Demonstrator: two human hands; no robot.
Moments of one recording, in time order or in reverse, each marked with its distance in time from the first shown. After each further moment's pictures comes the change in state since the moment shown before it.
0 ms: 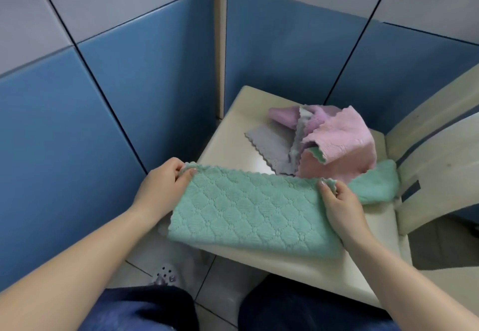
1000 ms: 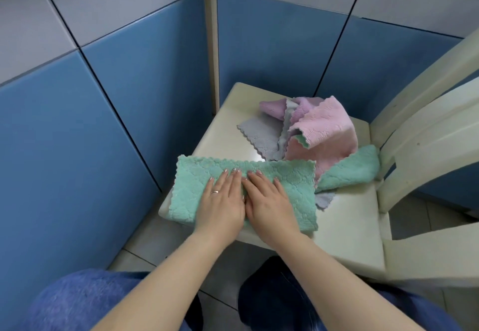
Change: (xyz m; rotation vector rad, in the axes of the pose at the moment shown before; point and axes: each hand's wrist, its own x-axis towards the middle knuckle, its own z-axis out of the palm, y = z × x) left_hand -0.069 0.057 0.084 0.549 -0.093 0.328; right_hand -0.058 -0.010 0.078 -0.743 -0.150 -0.652
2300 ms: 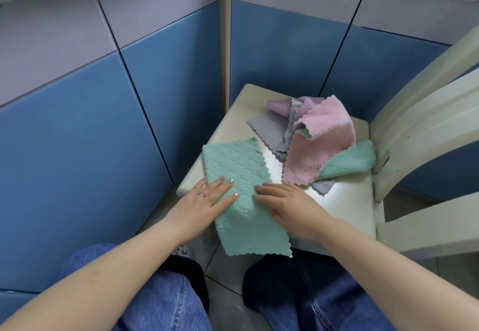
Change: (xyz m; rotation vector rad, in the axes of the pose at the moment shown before) left_hand -0.054 -0.076 -0.001 0.298 0.104 0.550; right_hand -0.034 0.032 -0.041 -0.063 -0.156 -0.466
